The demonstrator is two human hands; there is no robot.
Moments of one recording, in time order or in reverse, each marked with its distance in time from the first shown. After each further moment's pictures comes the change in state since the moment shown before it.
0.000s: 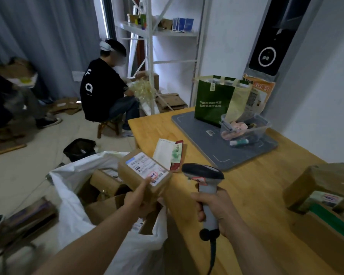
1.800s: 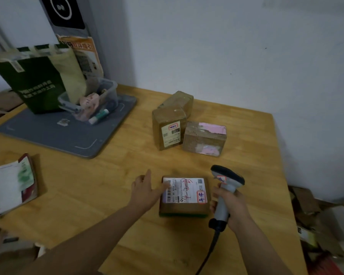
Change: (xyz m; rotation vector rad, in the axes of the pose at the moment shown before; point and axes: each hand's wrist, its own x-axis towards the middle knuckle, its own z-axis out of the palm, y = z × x) left_hand -0.109 -0.164 0.268 1.448 -0.786 0.623; right_hand -0.128 0.146 -0.259 0.693 0.997 0.217
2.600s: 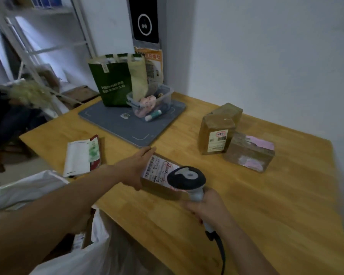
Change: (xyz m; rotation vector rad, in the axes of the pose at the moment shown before) left_hand -0.040 -0.068 -0.162 0.603 -0.100 0.213; right_hand -0.097 0.022 0.100 -0.844 -0.607 -0.310
